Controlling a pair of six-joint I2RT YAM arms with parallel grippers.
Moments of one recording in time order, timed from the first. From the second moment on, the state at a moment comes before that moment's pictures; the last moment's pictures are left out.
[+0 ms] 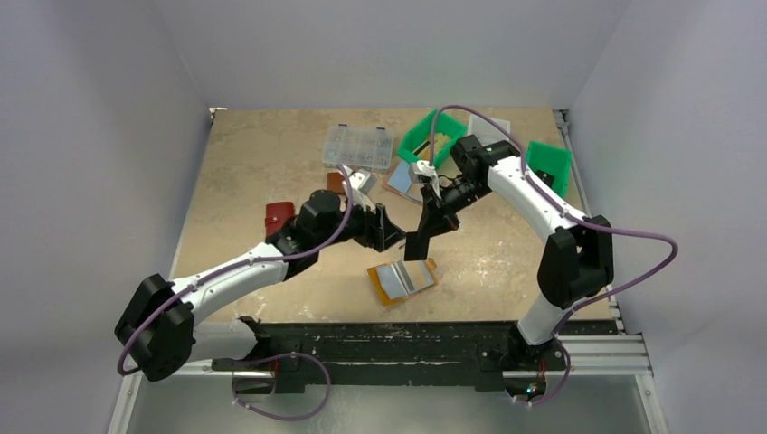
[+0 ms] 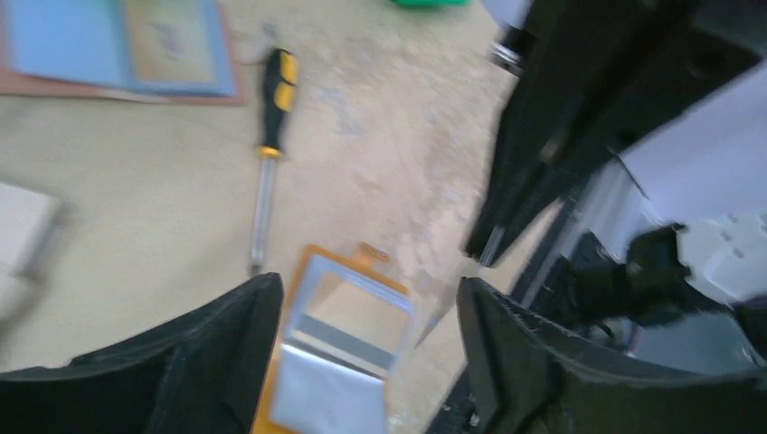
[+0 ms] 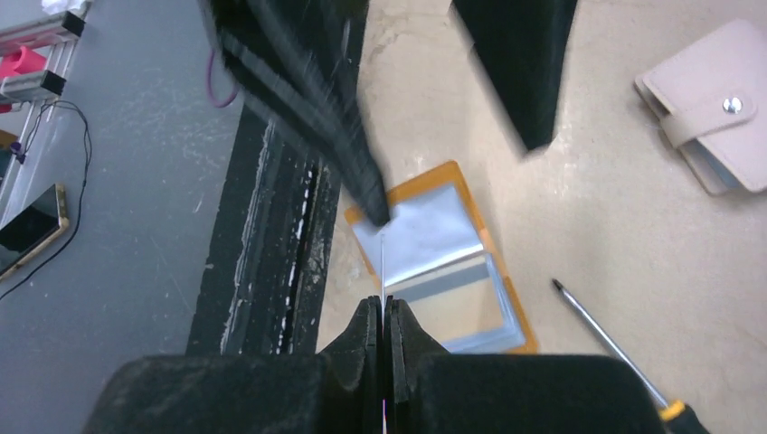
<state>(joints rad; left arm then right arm) -0.77 1.25 0.71 0.24 0.27 -0.47 0.39 1.68 1.44 -1.27 -1.08 -1.07</state>
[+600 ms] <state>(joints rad) -0.56 1.35 0.91 -0.11 0.18 -0.28 0.09 1.63 1.39 -1.11 -0.97 -0.88</state>
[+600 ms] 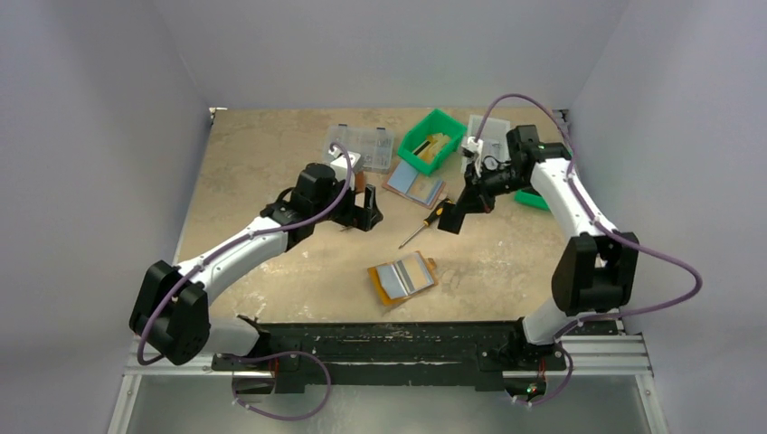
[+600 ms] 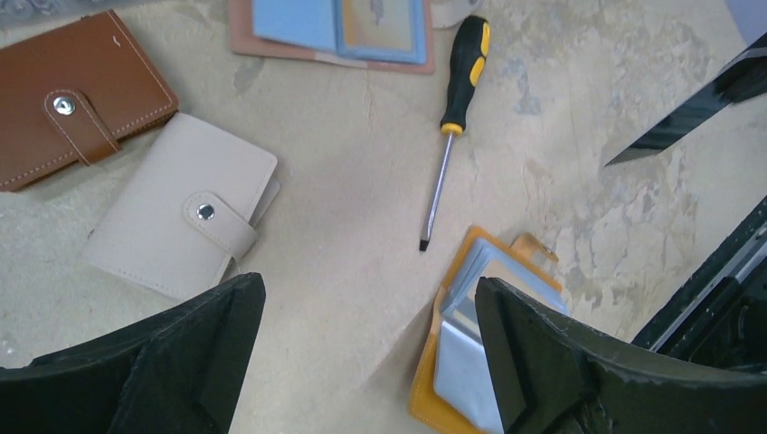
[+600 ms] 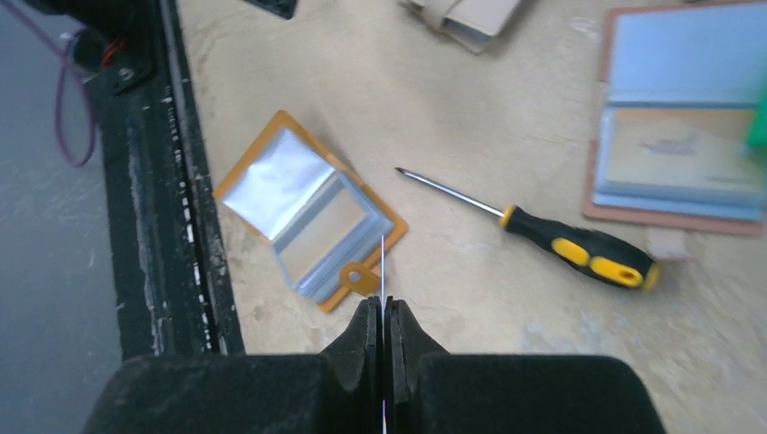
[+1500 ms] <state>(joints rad) -0.56 1.15 0.92 -0.31 0.03 -0.17 -0.05 1.35 1.28 -0.61 -0.33 -0.68</state>
